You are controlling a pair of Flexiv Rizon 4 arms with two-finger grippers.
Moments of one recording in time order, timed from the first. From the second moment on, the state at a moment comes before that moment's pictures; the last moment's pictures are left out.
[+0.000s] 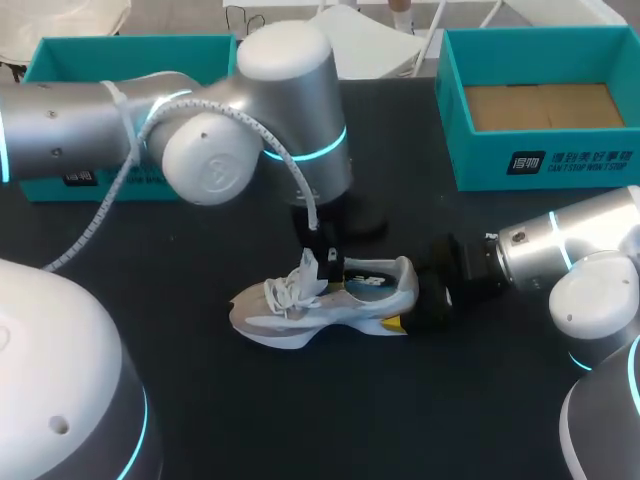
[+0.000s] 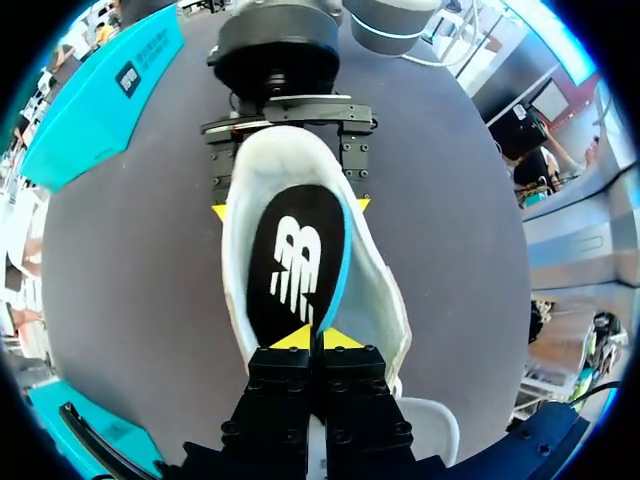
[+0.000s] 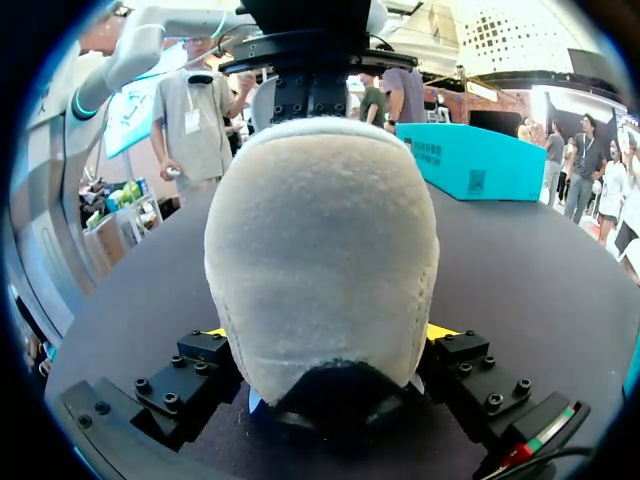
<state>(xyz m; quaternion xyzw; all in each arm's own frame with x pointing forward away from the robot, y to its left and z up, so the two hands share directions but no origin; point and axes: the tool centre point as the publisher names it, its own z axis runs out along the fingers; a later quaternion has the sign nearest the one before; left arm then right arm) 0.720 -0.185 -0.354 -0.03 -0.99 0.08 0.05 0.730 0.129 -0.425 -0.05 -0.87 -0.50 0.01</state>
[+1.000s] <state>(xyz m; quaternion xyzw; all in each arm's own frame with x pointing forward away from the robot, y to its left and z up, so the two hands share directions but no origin) 0.710 -0.233 -0.276 -0.02 -0.98 0.19 0.05 0.730 0.129 -0.425 -0.05 -0.87 -0.50 0.01</state>
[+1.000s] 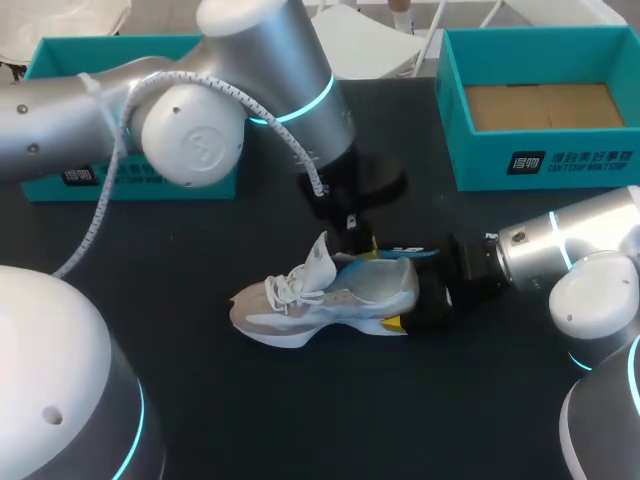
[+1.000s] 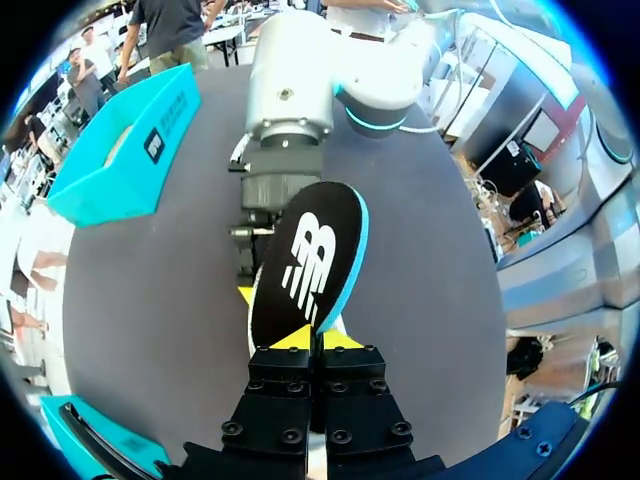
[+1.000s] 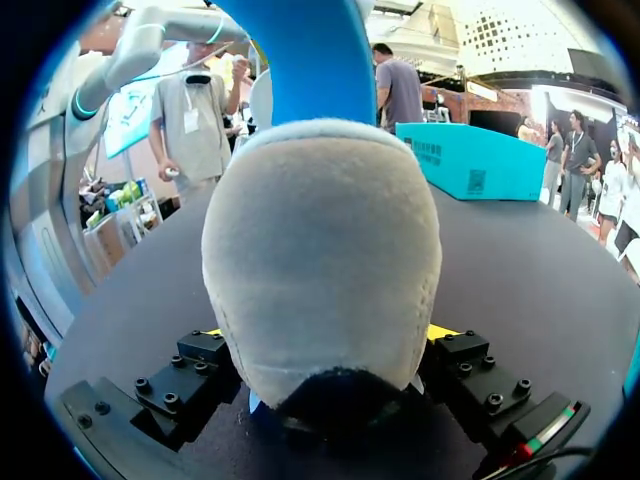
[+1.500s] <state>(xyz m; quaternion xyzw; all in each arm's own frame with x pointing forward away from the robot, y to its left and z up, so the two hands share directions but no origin) 0.702 -0.250 -0.297 -0.05 -0.98 0.18 -0.01 0.730 0.129 -0.425 -0.05 -0.87 -0.50 0.01</state>
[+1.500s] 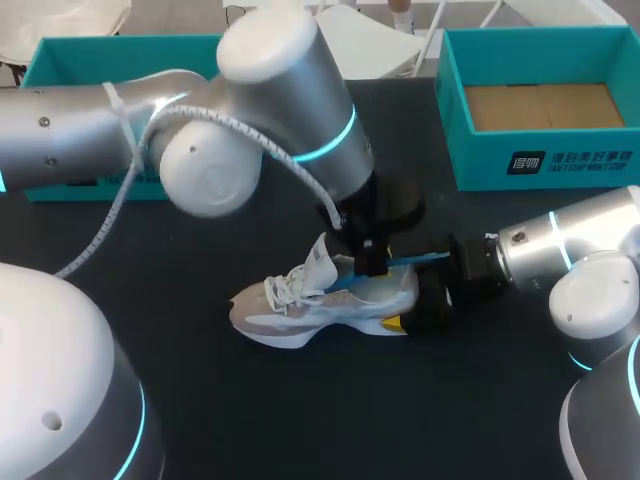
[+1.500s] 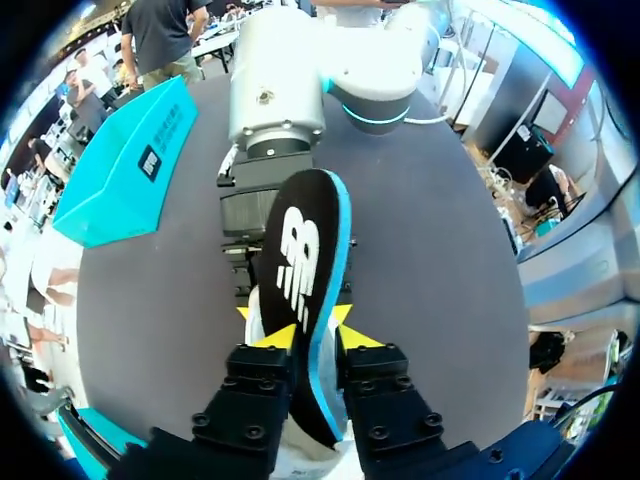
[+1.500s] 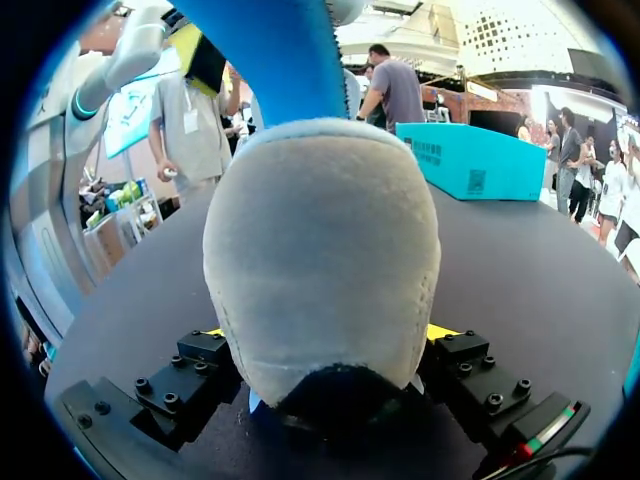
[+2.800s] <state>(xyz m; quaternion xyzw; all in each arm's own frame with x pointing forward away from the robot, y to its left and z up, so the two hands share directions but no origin) 0.716 -0.261 -0.313 -0.05 -0.96 0.27 -0.10 0.730 0.129 -0.425 -0.05 -0.87 -0.50 0.01</state>
